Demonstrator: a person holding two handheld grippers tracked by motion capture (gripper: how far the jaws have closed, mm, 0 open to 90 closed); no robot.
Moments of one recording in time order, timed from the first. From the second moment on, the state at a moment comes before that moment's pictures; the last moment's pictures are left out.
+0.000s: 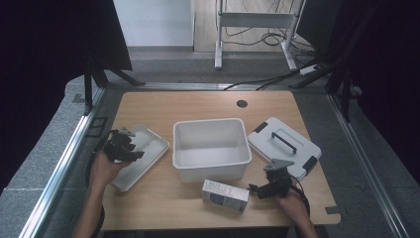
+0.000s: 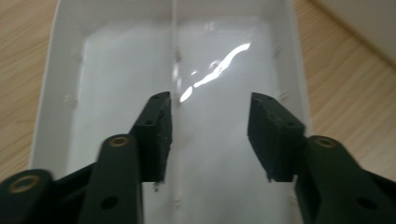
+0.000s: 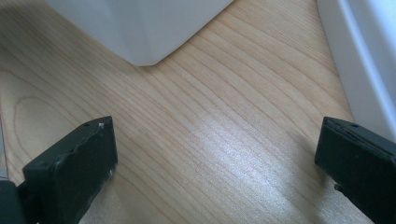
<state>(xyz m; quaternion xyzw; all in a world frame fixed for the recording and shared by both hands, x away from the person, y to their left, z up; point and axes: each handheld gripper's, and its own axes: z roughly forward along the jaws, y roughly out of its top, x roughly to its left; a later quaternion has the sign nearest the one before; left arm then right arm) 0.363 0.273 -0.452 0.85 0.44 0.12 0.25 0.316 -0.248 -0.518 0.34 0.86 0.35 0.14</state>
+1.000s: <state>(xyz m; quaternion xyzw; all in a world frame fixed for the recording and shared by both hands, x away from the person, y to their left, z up) 0.297 0.170 -0.510 0.87 0.35 0.10 0.34 0.314 -0.254 -0.513 0.36 0.86 0.34 0.13</state>
